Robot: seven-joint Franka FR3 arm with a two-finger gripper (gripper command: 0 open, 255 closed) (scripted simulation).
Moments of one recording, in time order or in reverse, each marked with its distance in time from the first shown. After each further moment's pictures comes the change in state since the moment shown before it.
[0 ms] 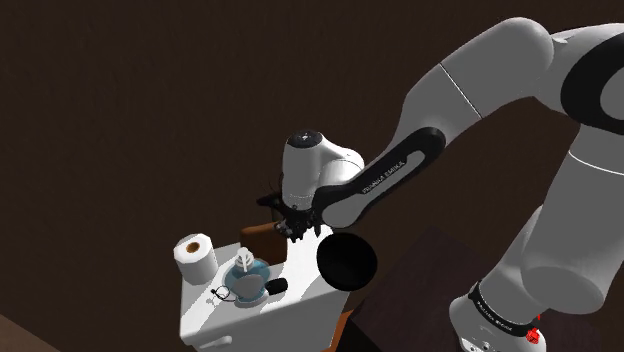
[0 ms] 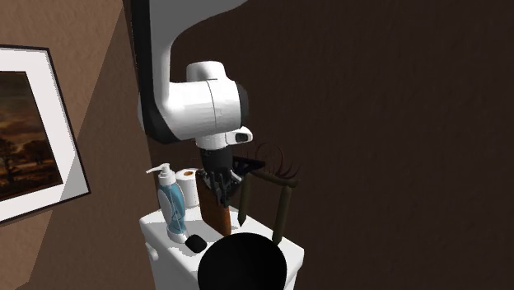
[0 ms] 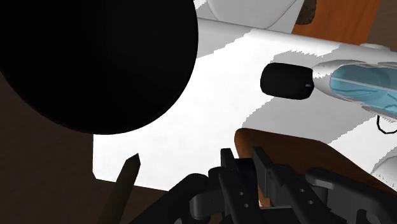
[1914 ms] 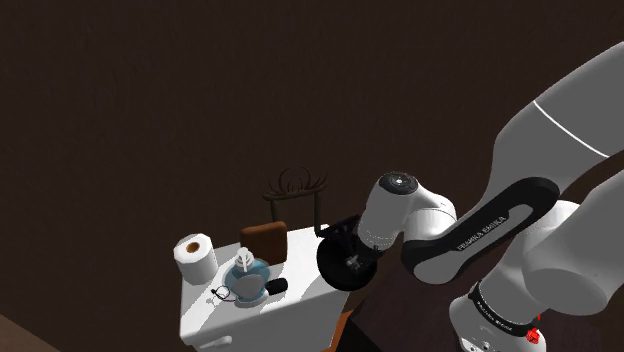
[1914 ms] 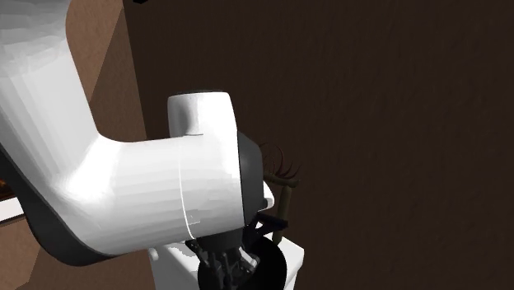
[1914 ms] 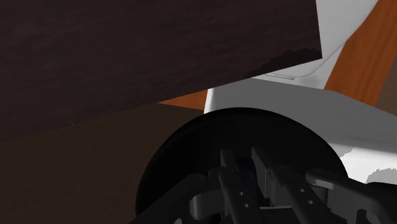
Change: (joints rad) arm 0.034 -0.391 0.033 -0.650 0.286 0.297 -0.169
